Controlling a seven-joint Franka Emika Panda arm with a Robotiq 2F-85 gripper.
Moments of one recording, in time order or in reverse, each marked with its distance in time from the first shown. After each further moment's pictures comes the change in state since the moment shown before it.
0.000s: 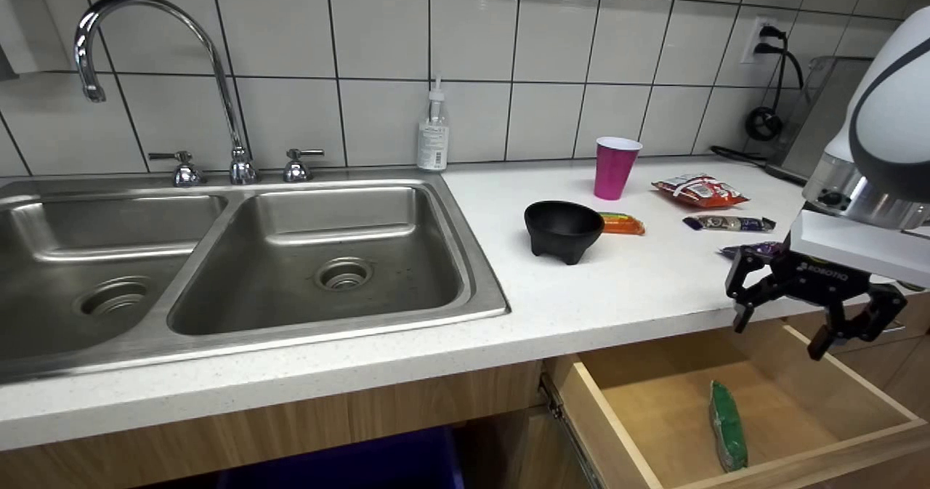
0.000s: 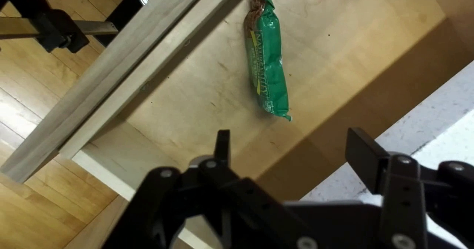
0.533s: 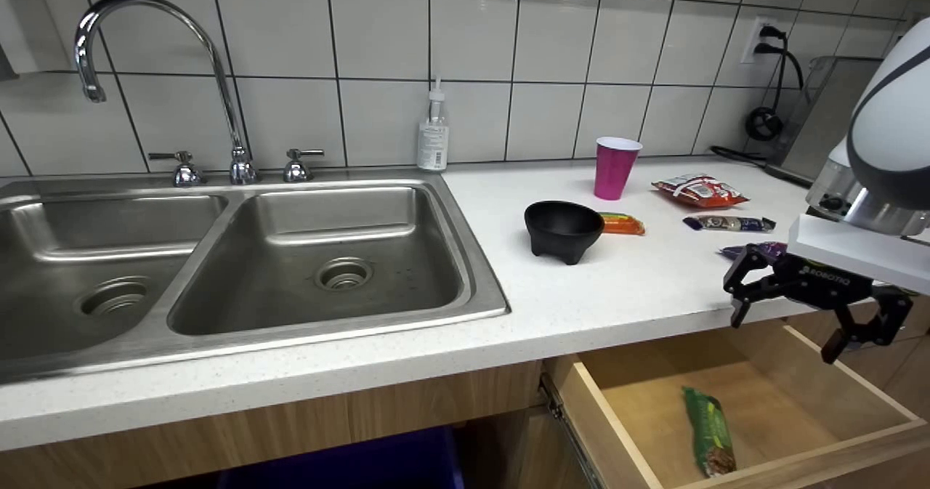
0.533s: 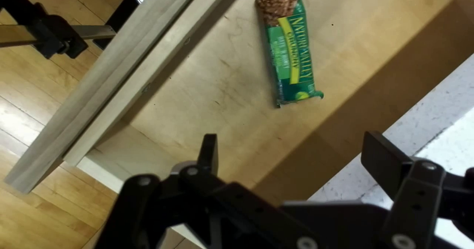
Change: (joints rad) arm 0.001 0.020 -0.014 0.000 0.024 0.027 0.020
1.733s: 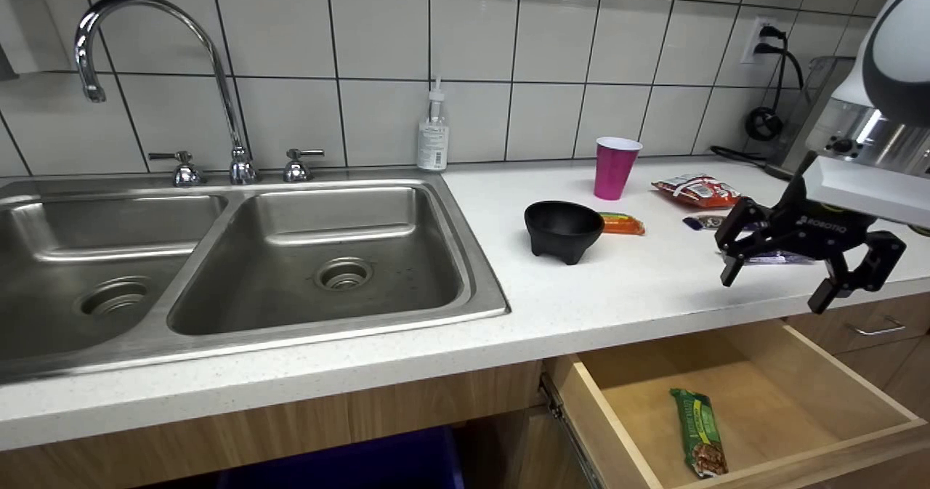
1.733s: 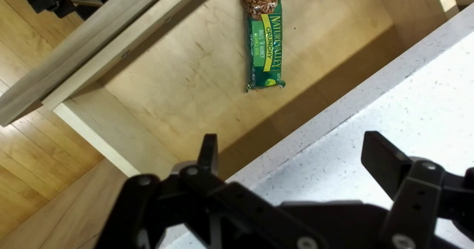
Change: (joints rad) arm 0.003 -0.142 0.027 0.032 -0.008 -0.139 -0.129
